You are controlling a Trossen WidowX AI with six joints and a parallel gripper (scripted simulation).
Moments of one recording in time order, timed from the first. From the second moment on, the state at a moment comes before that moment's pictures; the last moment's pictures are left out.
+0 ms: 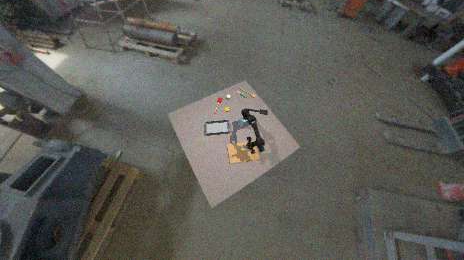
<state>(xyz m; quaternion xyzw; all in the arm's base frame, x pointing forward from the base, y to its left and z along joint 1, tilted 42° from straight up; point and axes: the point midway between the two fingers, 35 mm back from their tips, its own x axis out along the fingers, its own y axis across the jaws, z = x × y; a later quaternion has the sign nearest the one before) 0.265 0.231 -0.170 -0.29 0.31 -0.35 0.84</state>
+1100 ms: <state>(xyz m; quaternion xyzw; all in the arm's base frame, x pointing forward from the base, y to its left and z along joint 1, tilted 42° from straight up) 0.289 0.209 -0.177 -0.06 0.61 -0.43 0.66</state>
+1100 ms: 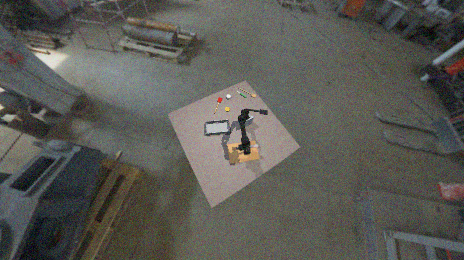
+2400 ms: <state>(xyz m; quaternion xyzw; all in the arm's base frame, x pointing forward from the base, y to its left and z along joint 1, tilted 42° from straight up) 0.287 0.174 -0.222 -0.06 0.61 -0.43 0.66</state>
